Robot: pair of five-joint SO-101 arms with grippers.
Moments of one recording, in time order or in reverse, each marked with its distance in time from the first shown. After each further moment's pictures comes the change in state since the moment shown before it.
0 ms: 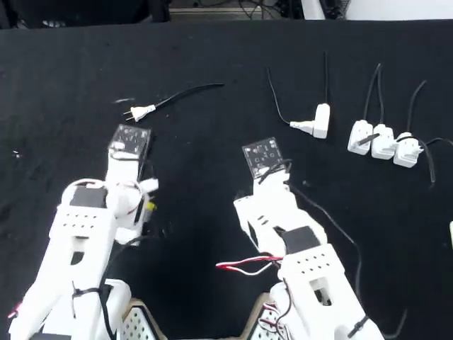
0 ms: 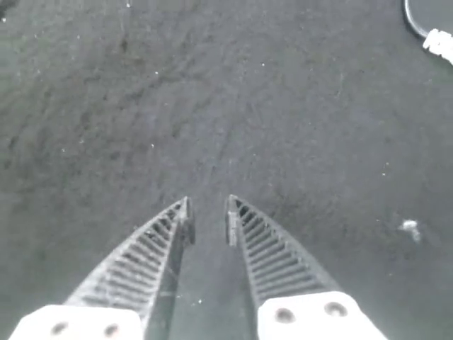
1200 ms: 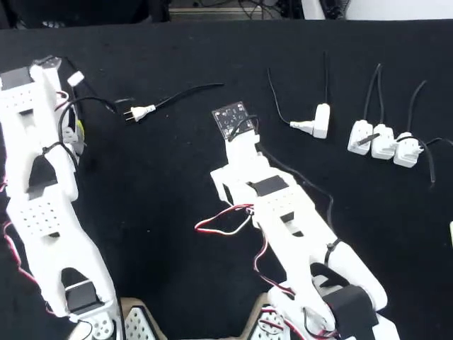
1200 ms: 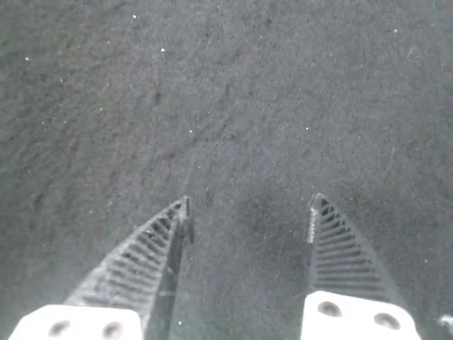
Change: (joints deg) left arm -23.6 79.6 -101.9 40.0 0.4; right arm -4.9 36.6 -25.3 -5.3 -2.2
